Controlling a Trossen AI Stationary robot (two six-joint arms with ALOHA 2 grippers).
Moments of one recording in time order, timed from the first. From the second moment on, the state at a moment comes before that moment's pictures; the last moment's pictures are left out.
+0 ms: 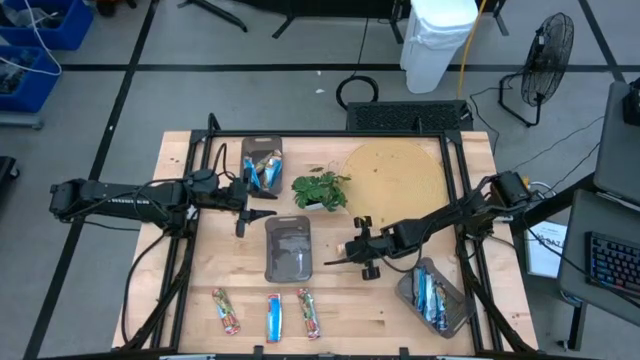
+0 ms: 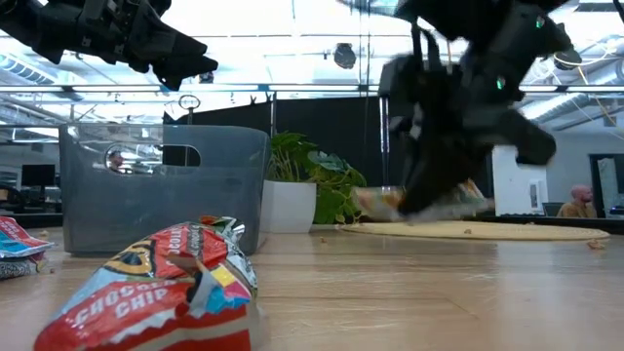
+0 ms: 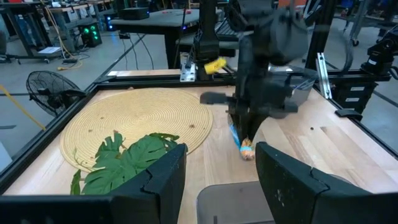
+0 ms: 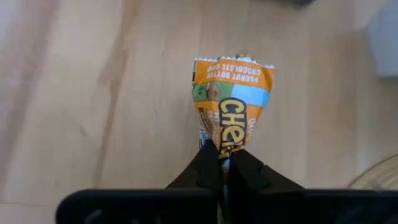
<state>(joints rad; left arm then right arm) 0.11 0.79 0.40 0.21 0.16 0.05 0.29 1.70 0.89 -0.22 0.26 0.04</state>
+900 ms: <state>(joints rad) 0.11 0.79 0.40 0.21 0.15 0.05 0.12 1.53 0.80 0.16 0.07 -0.14</state>
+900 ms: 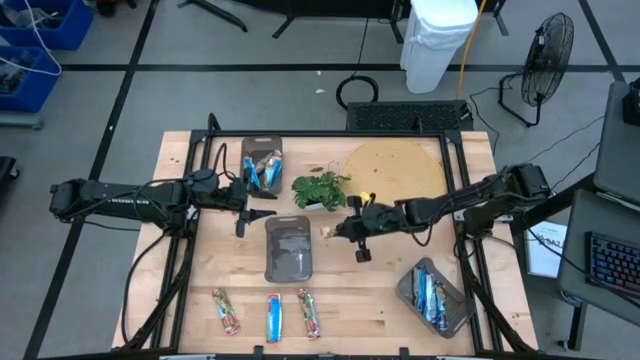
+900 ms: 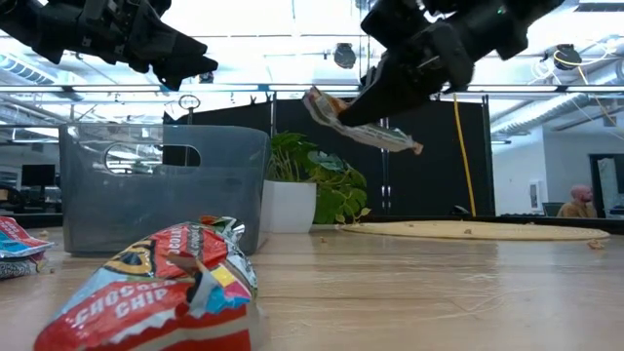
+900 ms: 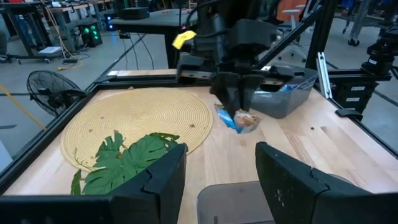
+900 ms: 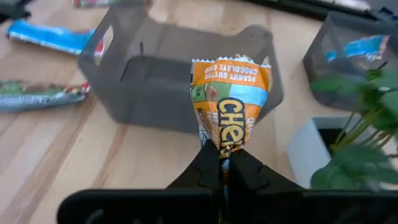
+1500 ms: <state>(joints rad) 0.11 0.79 0.40 0.24 0.00 0.05 -0.04 1.53 0.72 0.64 -0.16 -0.22</state>
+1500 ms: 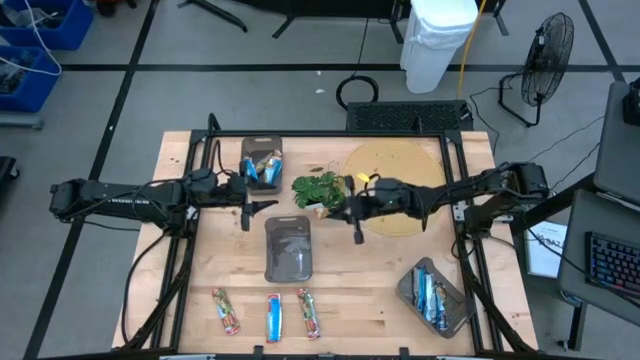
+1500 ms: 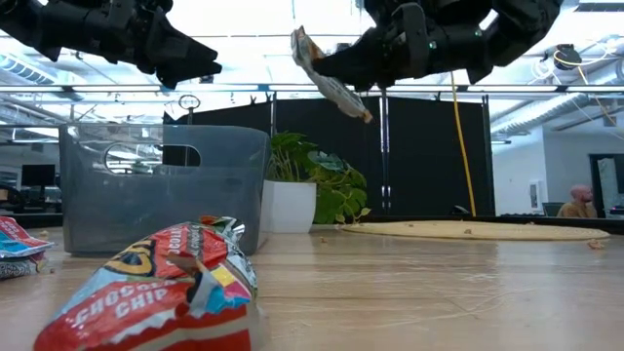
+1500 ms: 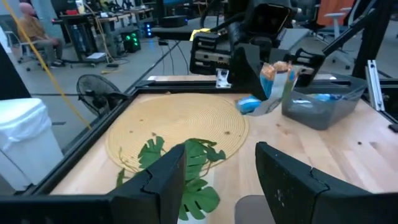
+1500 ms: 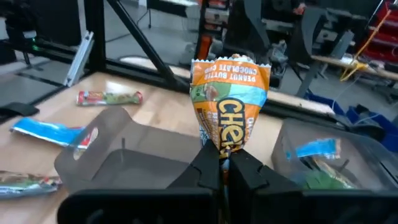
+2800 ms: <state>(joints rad) 0.12 0.79 0.40 0.21 -0.03 0.07 -0.14 0.60 0.49 -0.01 0.27 -0.19</state>
